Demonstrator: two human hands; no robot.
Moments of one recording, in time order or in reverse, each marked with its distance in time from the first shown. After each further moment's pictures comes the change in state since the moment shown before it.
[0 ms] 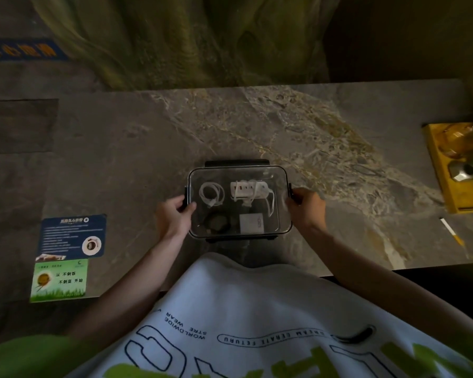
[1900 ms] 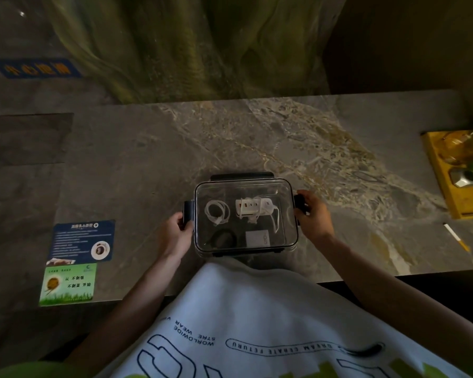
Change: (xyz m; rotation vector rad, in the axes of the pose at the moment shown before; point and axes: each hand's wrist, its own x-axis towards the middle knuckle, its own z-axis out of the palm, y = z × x) left_hand -0.013 -0.031 -0.012 -0.082 -0.088 -0.024; right_hand -0.009 0.014 -0.006 0.272 -0.048 -0.045
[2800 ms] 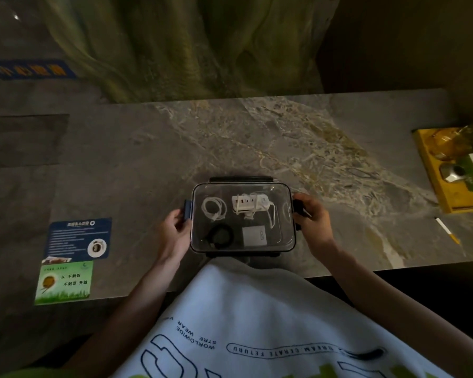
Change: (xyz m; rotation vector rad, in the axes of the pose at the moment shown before) left_hand -0.027 0.011 0.000 -0.082 0.062 0.054; right_hand -0.032 0.005 -0.001 0.492 -0.013 0.028
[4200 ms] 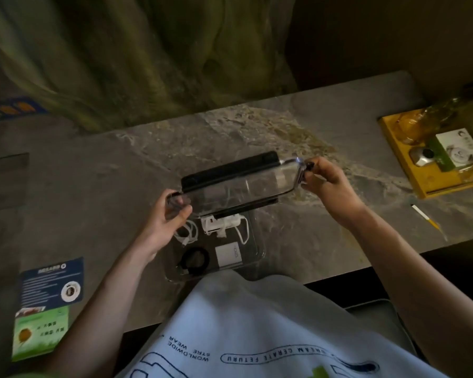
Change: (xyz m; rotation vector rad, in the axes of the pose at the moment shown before) left_hand 0.009 0.107 0.036 -0.135 -0.491 0.180; right_hand 0.055 -0.091 -0.097 -0.032 -0.162 -0.182
